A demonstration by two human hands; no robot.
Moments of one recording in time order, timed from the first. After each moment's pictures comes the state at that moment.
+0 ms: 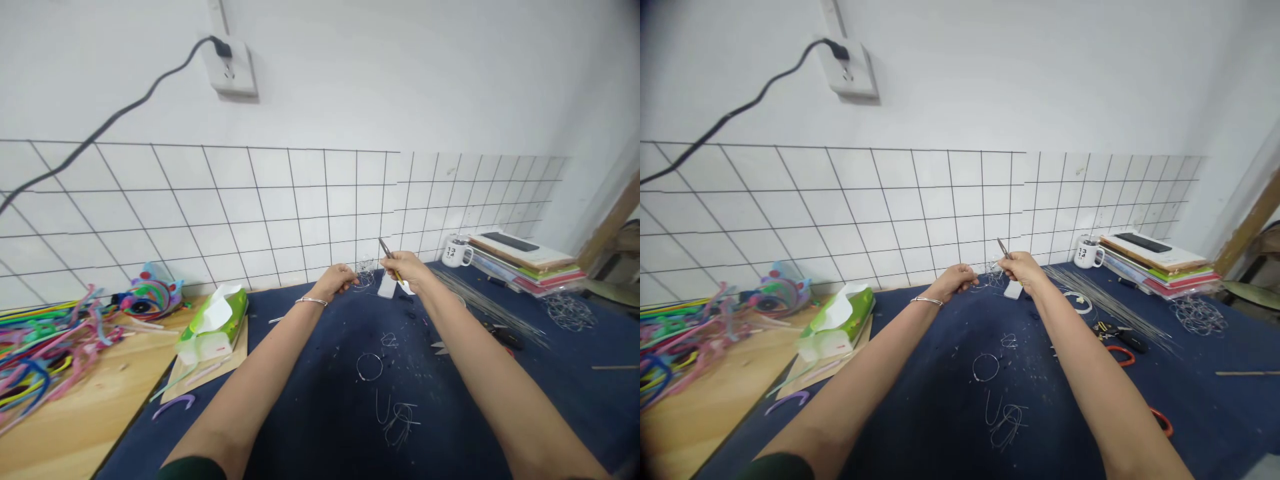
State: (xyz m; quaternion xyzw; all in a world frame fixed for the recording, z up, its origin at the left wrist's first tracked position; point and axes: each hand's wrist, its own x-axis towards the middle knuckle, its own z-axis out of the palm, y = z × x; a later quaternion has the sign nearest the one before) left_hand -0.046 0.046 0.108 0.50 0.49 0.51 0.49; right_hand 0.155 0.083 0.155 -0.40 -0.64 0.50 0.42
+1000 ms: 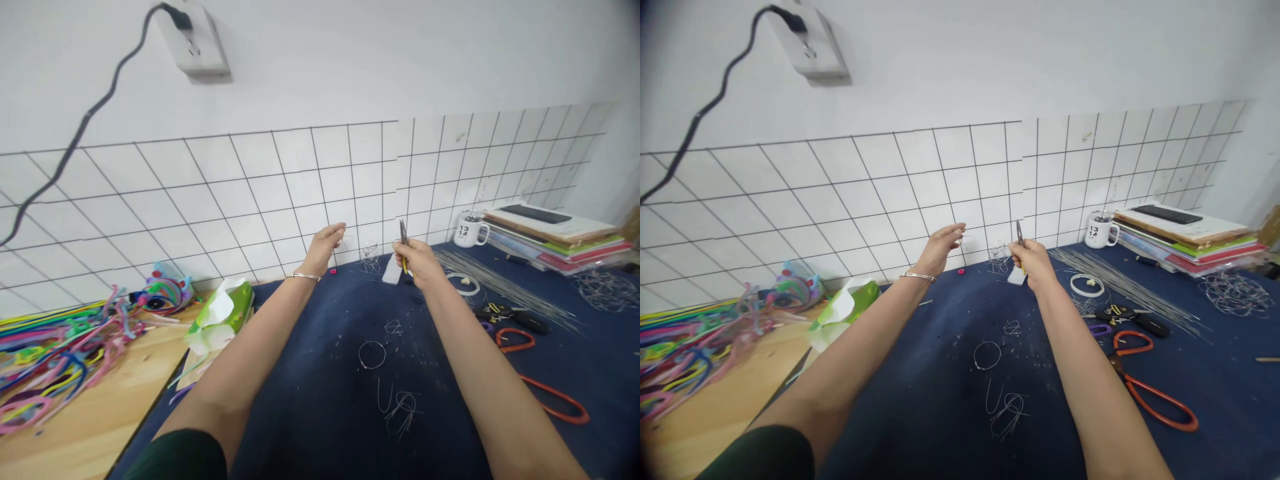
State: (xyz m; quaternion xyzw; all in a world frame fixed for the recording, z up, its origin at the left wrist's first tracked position) left_hand -0.051 0.061 0.145 0.58 0.48 0.63 0.21; right_hand 0.172 0.102 0.109 -0.32 -0.56 0.54 0.54
